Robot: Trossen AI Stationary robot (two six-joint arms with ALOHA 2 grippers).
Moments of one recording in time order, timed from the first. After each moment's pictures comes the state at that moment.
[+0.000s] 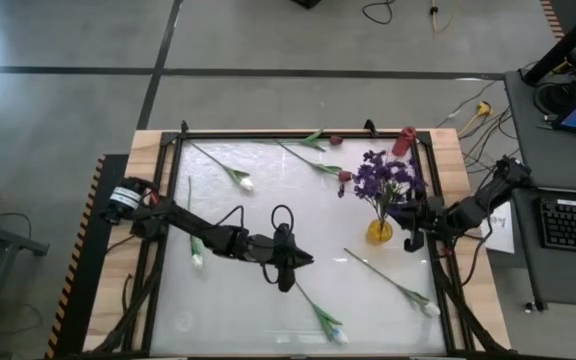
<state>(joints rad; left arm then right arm) -0.29 1.82 0.92 0.55 -0.23 -0.48 0.63 0.18 0.03 0.41 0.84 -0.04</state>
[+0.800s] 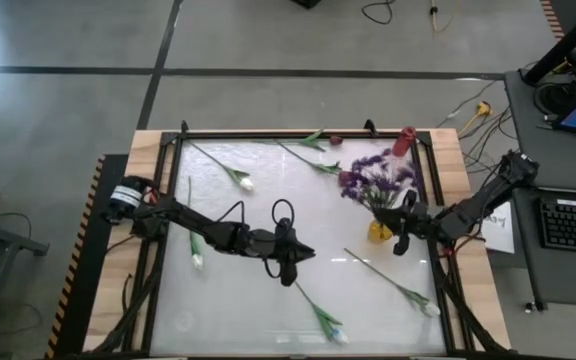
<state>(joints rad) -0.25 1.82 0.92 0.56 -0.23 -0.45 0.63 0.34 0.01 0.21 0.94 0.24</state>
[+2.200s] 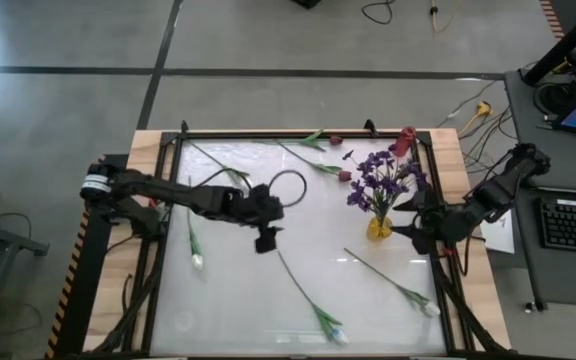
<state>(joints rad) -0.08 1.56 1.07 -0.43 -0.14 -0.14 0.63 0.68 0.75 -0.98 0.58 0.80</state>
